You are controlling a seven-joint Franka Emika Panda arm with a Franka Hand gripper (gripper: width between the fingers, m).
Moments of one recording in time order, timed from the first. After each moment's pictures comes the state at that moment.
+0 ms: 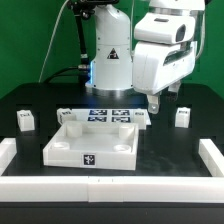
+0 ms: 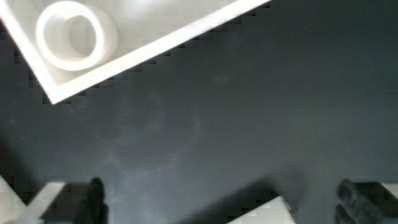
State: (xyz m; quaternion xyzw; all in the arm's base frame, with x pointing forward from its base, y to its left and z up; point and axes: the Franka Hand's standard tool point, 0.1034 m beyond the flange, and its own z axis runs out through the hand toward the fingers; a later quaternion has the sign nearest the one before) arm 0.525 0.077 0.096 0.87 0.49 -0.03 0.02
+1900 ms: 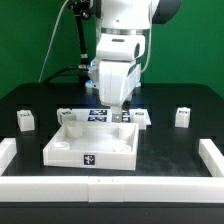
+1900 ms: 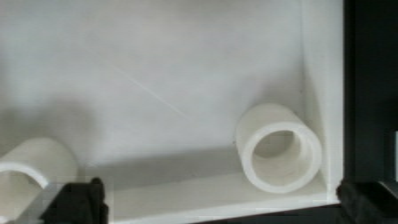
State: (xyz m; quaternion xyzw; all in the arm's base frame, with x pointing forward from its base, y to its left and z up) arm 0.471 0.003 0.061 0.79 0.61 -0.01 0.01
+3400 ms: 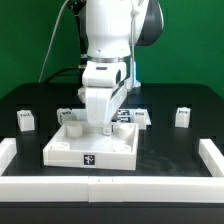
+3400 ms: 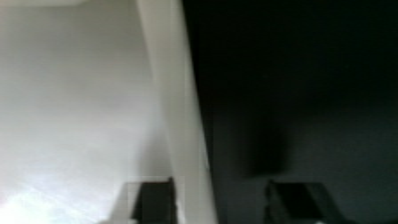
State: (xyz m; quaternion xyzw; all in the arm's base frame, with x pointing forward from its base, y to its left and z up) arm 0.414 -0.020 0.006 0.79 0.61 -0.01 -0.01
